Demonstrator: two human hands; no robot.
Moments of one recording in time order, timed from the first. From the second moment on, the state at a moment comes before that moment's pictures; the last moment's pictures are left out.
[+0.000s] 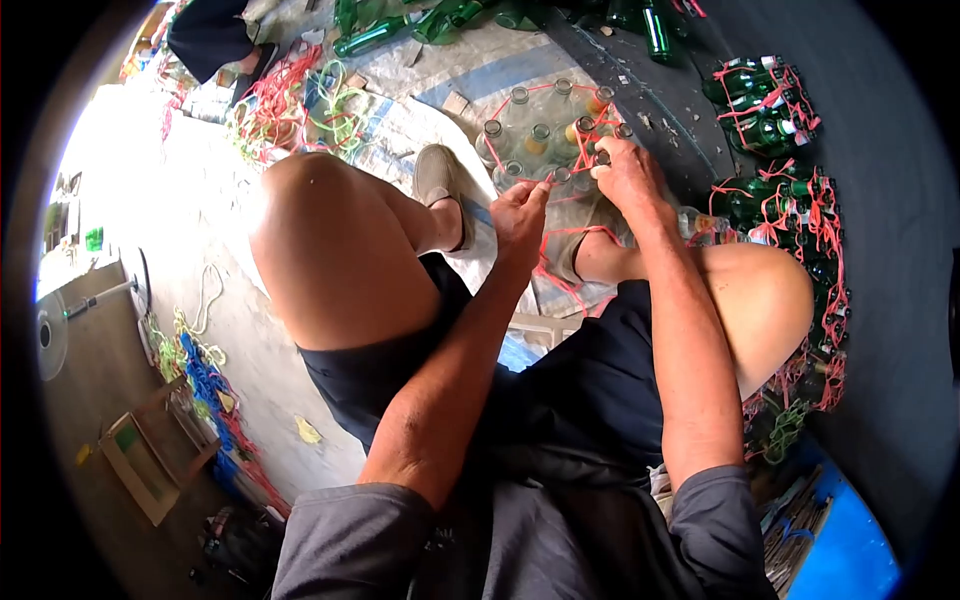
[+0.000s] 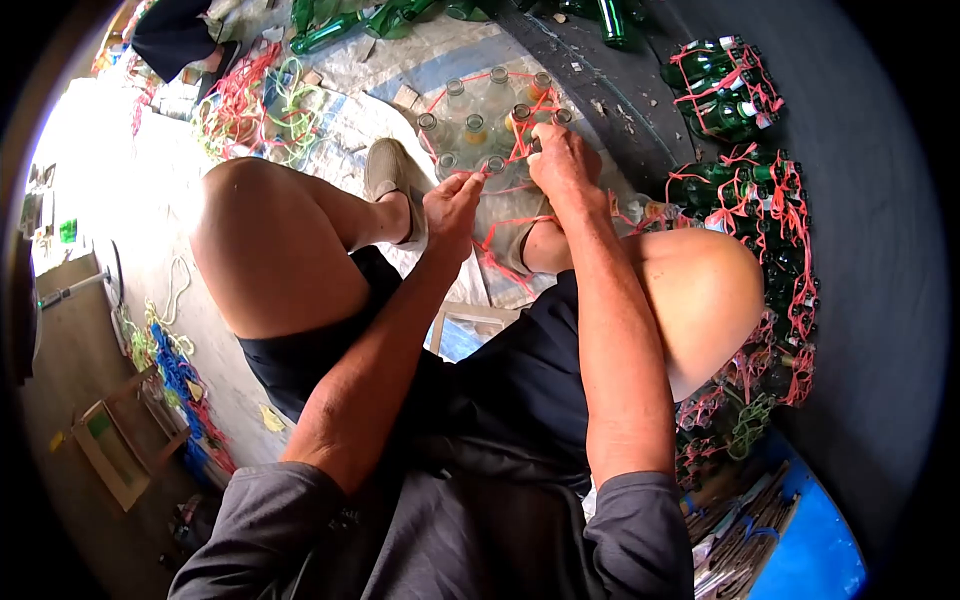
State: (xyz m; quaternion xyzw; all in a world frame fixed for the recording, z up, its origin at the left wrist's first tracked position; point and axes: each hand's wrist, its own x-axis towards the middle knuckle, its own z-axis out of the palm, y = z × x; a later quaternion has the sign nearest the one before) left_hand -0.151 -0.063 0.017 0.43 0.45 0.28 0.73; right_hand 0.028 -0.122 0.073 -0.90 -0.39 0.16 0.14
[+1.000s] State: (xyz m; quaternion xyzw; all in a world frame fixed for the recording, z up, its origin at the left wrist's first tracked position) left_hand -0.158 -0.048 -0.001 0.38 0.49 0.23 0.75; right_hand -0.004 -0.057 0.090 -0.72 -0.59 0.36 0.01
